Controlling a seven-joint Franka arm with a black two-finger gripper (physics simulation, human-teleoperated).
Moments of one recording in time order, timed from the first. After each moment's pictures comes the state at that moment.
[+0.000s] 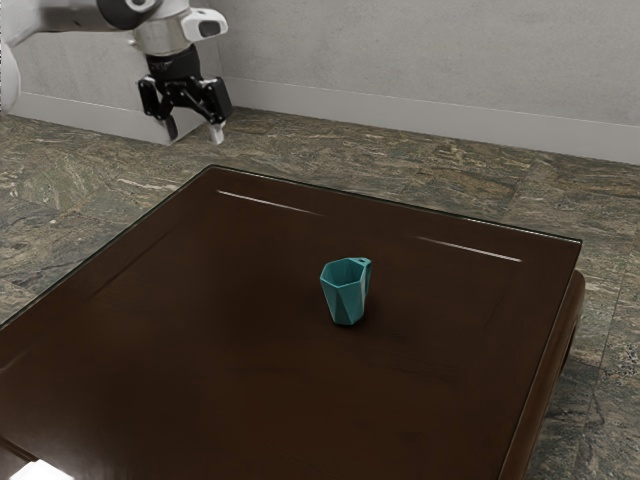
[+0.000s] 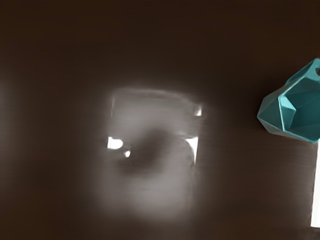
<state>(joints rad) 0.00 0.29 0.09 -1.20 -0.05 1.51 -0.03</state>
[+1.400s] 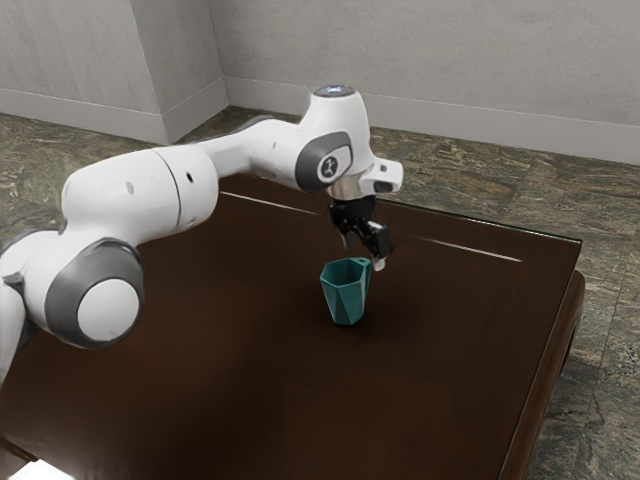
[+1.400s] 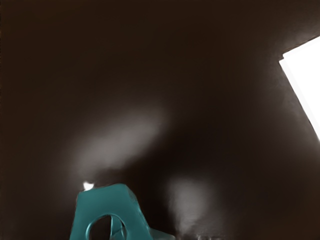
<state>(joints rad) -0.11 0.88 -0.18 -0.97 0.09 1.89 0.22</state>
